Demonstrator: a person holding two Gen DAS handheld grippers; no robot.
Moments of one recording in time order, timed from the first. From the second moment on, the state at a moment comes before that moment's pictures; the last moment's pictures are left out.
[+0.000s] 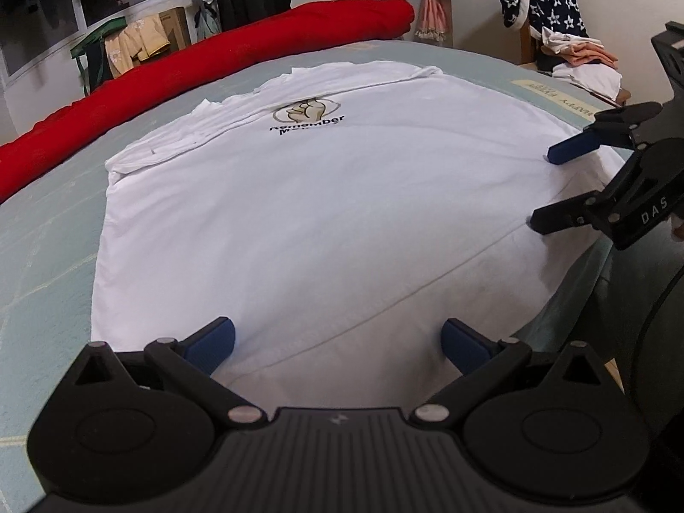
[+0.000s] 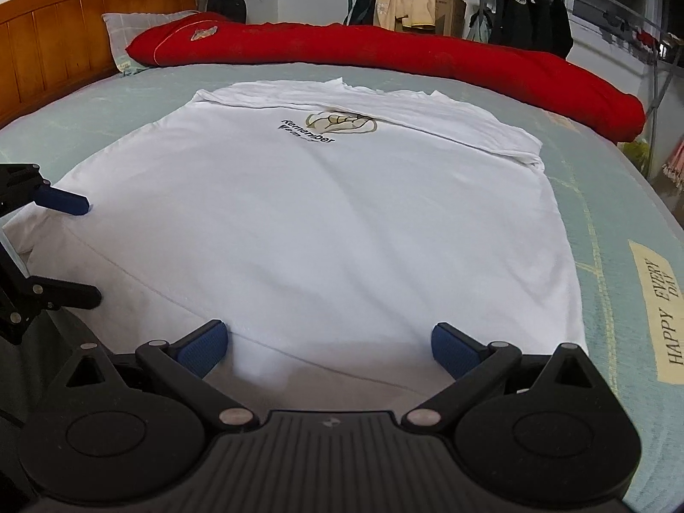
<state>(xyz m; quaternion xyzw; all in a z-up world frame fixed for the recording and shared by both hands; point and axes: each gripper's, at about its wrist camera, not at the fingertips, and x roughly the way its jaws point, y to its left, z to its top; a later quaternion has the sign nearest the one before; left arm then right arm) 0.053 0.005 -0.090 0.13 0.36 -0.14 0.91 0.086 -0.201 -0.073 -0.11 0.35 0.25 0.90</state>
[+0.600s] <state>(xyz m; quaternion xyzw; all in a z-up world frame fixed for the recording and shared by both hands) 0.027 -0.037 -0.081 0.32 0.26 -0.18 0.89 0.082 -0.218 -0.047 -0.12 0.32 0.22 0.91</state>
